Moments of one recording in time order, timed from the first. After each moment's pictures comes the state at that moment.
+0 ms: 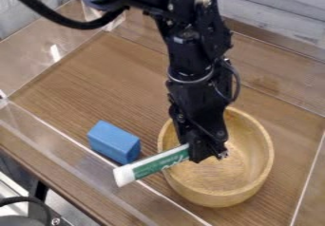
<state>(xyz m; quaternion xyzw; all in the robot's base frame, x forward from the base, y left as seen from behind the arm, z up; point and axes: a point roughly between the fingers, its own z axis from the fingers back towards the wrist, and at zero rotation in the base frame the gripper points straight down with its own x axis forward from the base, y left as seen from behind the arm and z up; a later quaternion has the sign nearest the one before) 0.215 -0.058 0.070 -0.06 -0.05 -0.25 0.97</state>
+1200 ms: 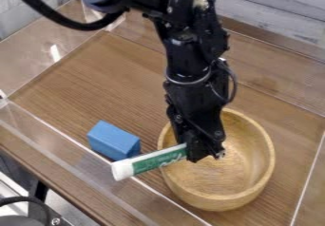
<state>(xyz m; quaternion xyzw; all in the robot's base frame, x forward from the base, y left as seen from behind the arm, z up) 0.216 -0.053 0.066 -0.06 -0.04 -0.24 0.97</state>
